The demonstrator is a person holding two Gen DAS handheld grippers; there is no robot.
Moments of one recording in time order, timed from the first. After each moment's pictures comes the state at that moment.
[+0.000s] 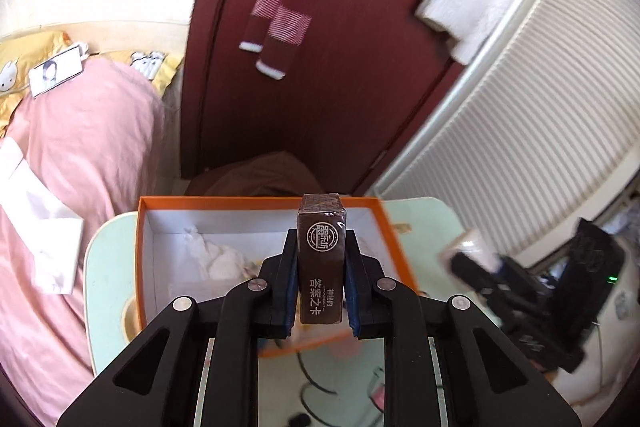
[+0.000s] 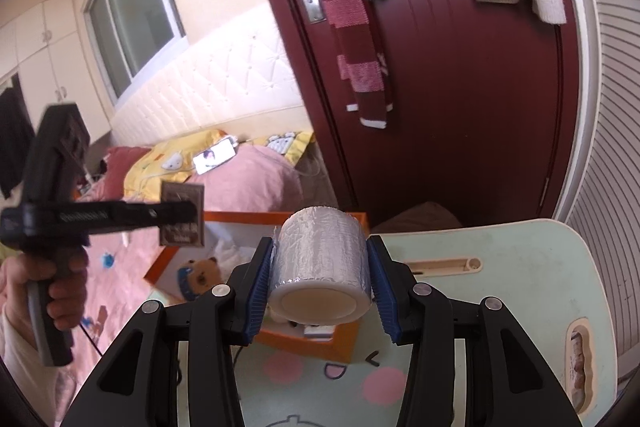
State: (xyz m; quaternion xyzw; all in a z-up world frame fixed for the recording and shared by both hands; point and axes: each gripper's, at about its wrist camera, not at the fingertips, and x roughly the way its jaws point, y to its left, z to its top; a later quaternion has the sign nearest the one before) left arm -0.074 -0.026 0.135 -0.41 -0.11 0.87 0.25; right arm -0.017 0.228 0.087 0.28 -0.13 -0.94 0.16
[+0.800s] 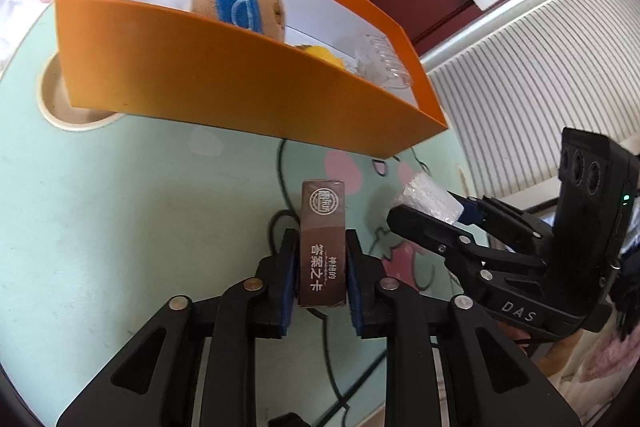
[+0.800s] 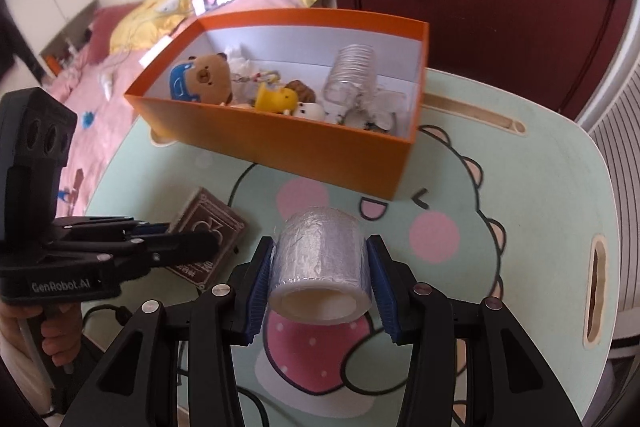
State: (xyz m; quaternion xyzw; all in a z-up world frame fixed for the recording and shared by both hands) left arm -0.012 -0.027 0.007 -0.53 -0.21 0.79 0.24; right arm -0.007 0.164 0.021 0.51 0.00 -0.85 0.17
